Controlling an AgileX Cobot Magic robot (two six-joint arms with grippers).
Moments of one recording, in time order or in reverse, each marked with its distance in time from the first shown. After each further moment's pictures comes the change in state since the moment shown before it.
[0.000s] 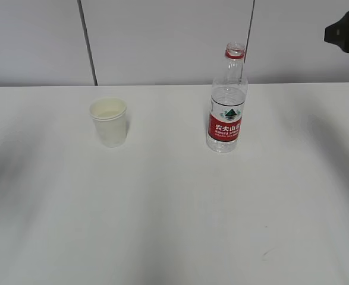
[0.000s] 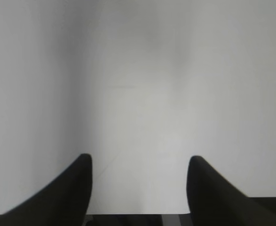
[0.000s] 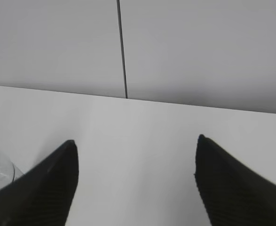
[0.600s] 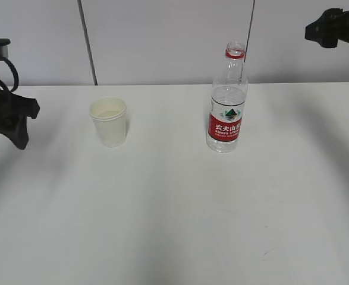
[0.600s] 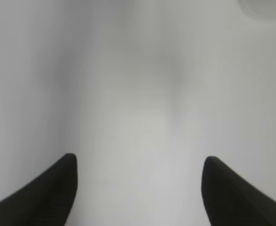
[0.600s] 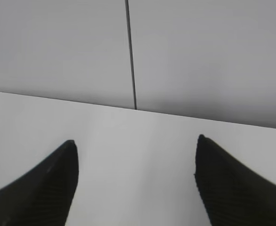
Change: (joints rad) left arm 0.000 0.325 -0.196 0.001 -0.174 -0.027; right arm 0.000 0.175 -0.171 0.000 -0.047 -0.002
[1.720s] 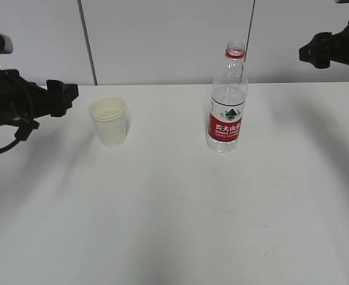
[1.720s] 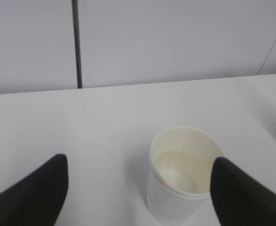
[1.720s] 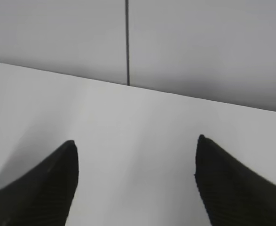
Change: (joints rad) left arm 0.000 0.025 0.506 0.128 -1.545 -0.046; right arm -0.001 0.080 0.004 -0.009 0.001 -0.064
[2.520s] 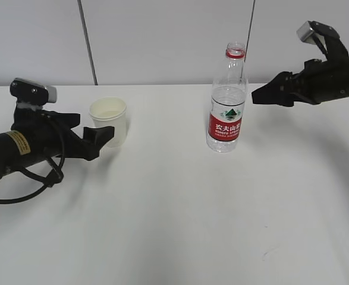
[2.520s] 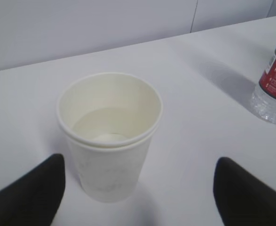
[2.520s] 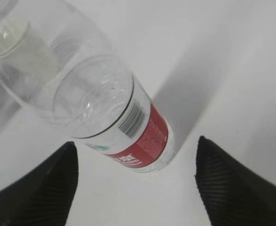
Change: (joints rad) left arm -0.001 0.280 0.010 0.277 -0.334 0.000; right arm 0.006 0.133 -0.001 -0.003 -0.509 0.014
